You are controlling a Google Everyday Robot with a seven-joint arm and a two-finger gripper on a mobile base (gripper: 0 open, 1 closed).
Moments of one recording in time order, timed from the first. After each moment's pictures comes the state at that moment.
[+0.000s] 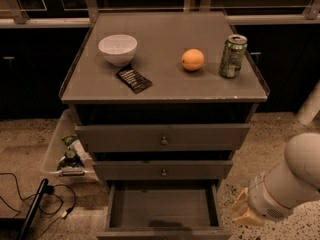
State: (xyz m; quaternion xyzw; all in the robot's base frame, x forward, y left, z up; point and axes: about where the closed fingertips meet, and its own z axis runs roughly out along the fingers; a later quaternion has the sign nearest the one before) arm 0.327 -0.212 0.661 -0.57 0.80 0.15 0.11
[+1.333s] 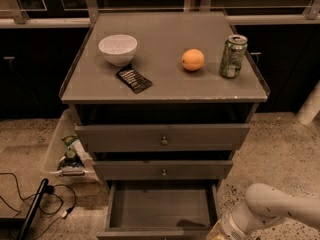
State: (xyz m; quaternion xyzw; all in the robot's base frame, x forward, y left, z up) arm 0.335 -0.196 0.400 -0.48 0.83 0.26 0.08
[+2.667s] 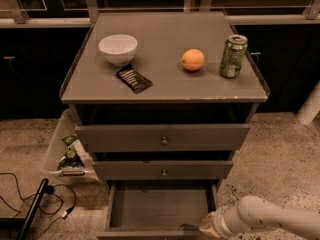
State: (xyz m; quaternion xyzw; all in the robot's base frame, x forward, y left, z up) arm 0.392 -0.190 0.339 -0.53 0.81 0.18 0.19
